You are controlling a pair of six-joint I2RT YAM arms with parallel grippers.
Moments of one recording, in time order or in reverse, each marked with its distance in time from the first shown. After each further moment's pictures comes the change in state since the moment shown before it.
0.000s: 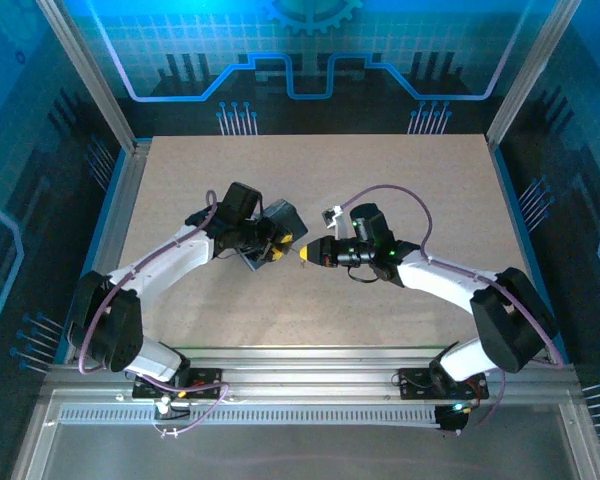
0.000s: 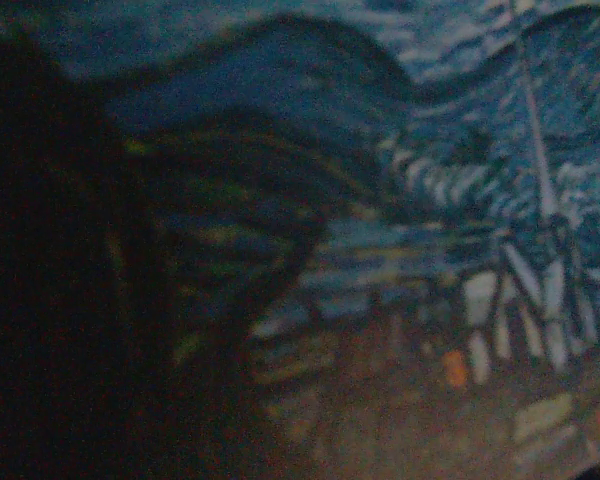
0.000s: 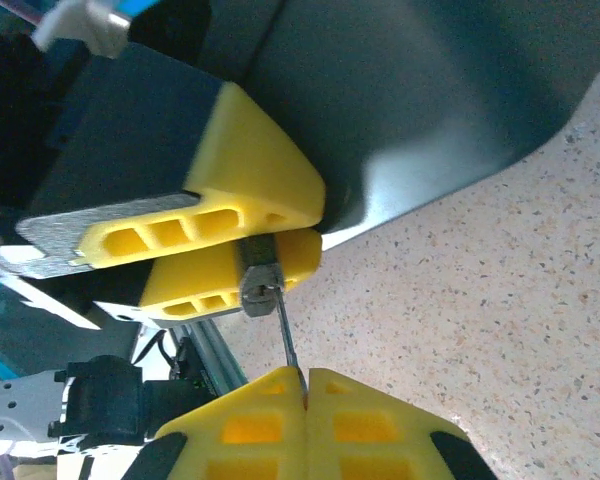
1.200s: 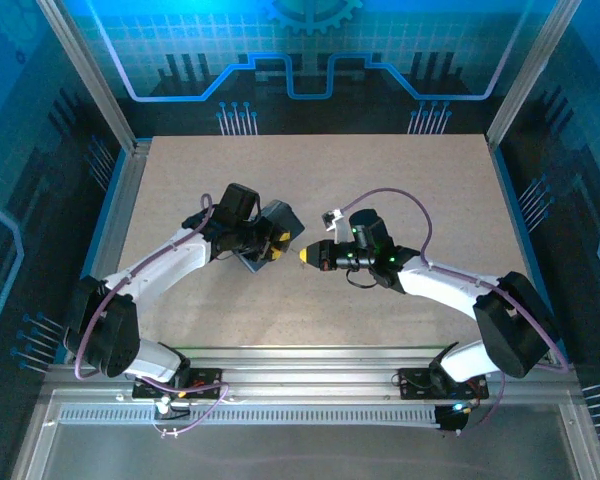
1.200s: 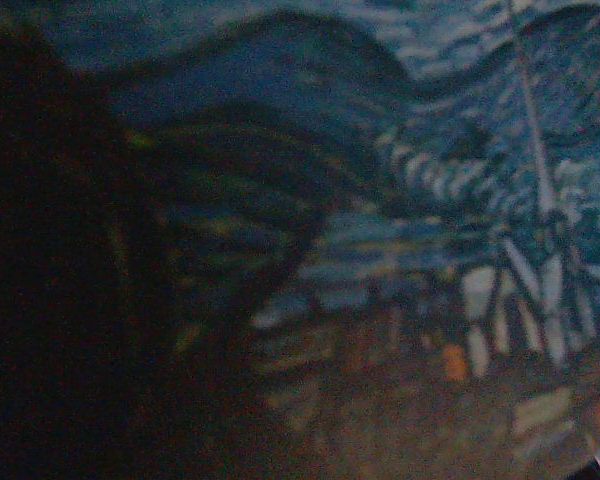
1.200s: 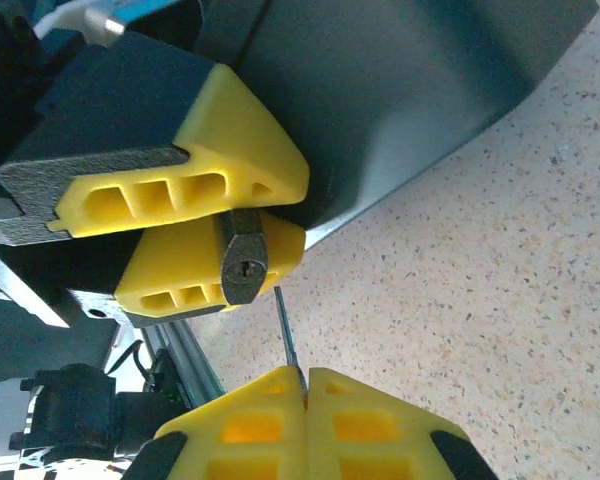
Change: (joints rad) left arm 0.002 -0.031 -0.023 0.023 -0.025 -0.107; right arm 0.033 -0.020 -0.043 0.060 0.082 -0.024
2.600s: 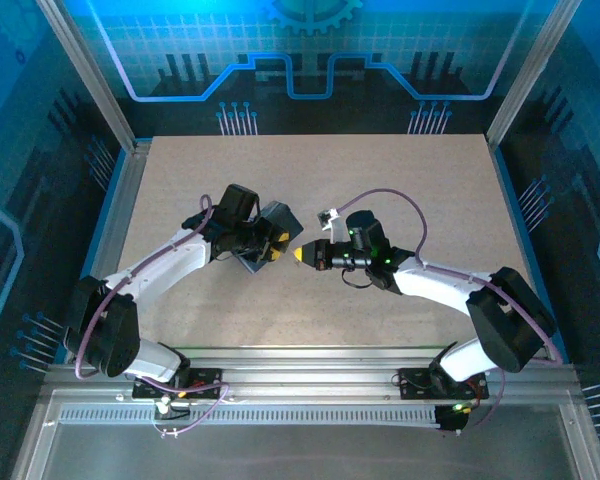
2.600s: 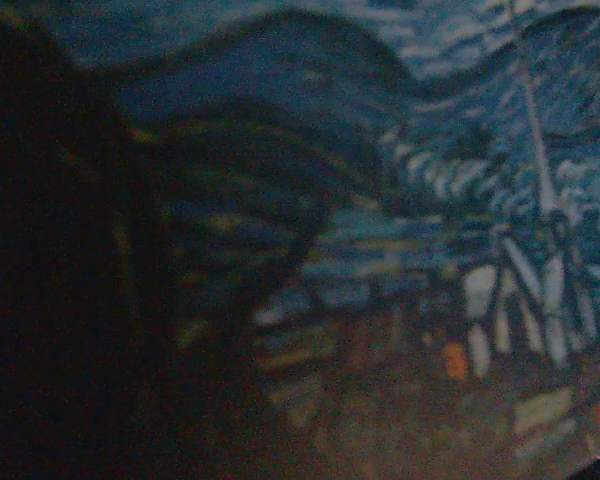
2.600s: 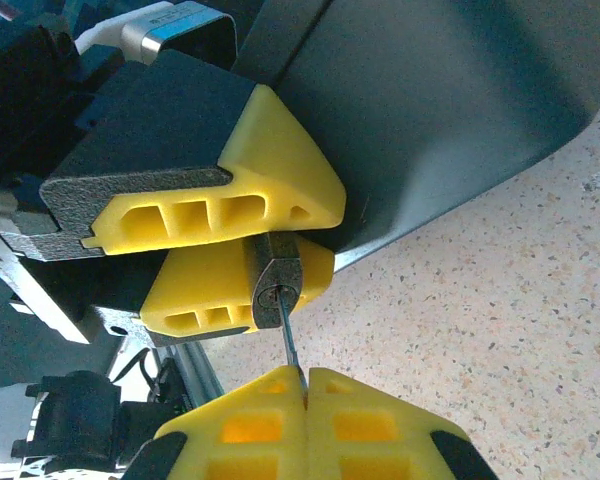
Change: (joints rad) left arm 0.002 0.000 -0.009 0.008 -0.002 -0.010; right arm 0.022 0.036 -0.004 0.093 0.008 0.007
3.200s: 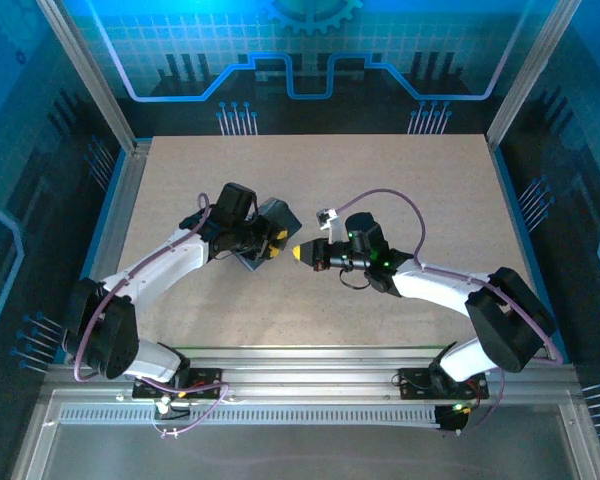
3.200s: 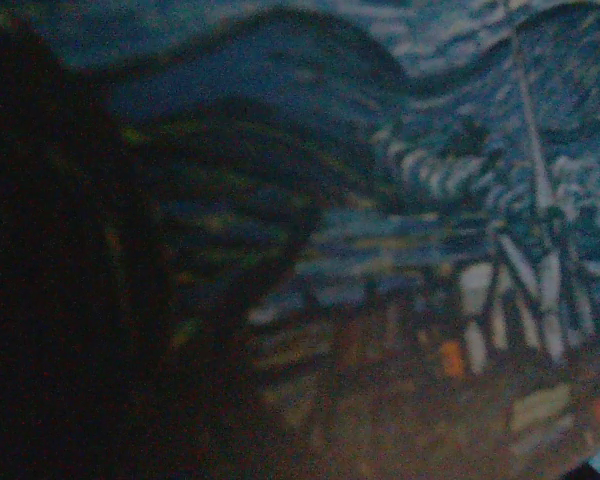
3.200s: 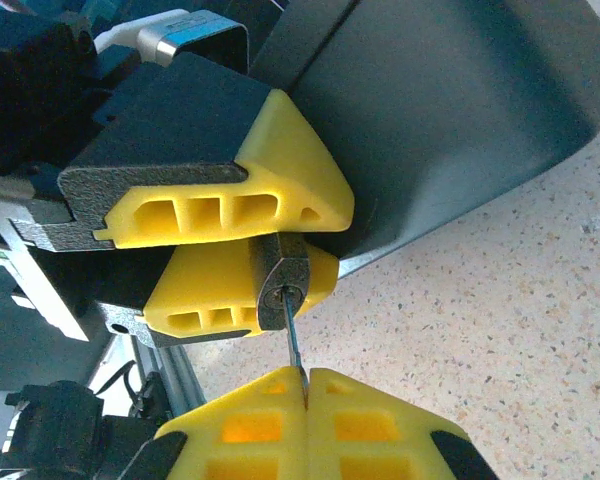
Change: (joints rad) left arm 0.008 -0.011 0.000 0.008 -0.004 0.021; right arm 0.018 0.000 -0.017 0.075 0.044 -0.040
